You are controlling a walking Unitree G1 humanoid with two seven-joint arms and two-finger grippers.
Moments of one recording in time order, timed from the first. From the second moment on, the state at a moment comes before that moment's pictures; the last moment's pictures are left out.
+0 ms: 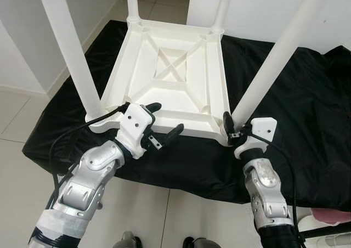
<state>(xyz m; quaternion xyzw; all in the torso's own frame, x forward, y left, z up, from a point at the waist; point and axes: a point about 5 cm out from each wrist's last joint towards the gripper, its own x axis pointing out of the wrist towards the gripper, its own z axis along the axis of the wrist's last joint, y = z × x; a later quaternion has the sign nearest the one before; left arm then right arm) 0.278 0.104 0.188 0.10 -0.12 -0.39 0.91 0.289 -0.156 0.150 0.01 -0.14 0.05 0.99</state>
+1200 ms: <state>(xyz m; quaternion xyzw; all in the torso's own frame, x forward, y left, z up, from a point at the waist) 0.277 0.099 0.184 0.09 -0.12 -0.40 0.90 0.312 -0.136 0.221 0.00 -0.21 0.00 0.98</state>
